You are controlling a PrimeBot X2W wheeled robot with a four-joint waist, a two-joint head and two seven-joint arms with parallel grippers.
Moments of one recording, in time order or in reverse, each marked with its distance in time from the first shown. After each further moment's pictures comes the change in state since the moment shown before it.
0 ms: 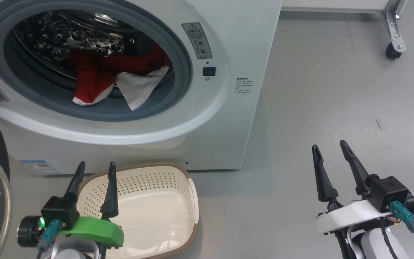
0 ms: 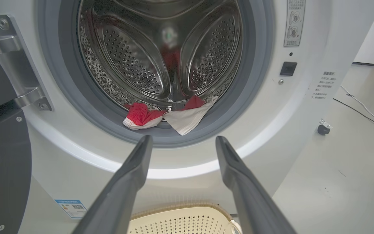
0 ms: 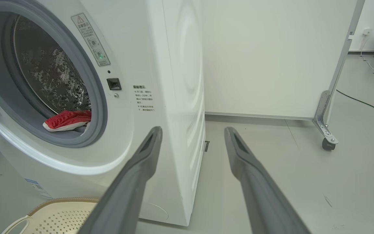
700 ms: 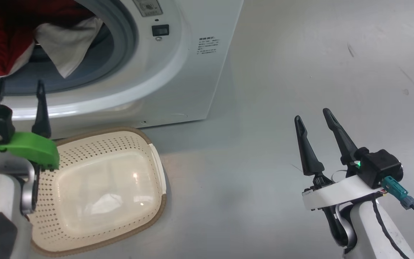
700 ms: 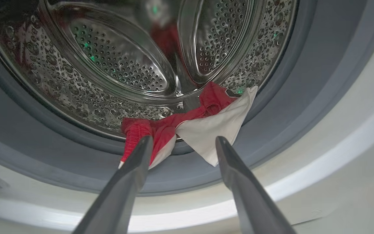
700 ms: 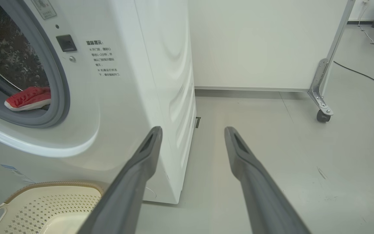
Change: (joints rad) left arm -0.317 0.153 0.109 0.008 0.146 0.030 0.192; right arm -0.119 0.017 0.049 -0.024 0.002 0.036 0.000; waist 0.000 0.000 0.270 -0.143
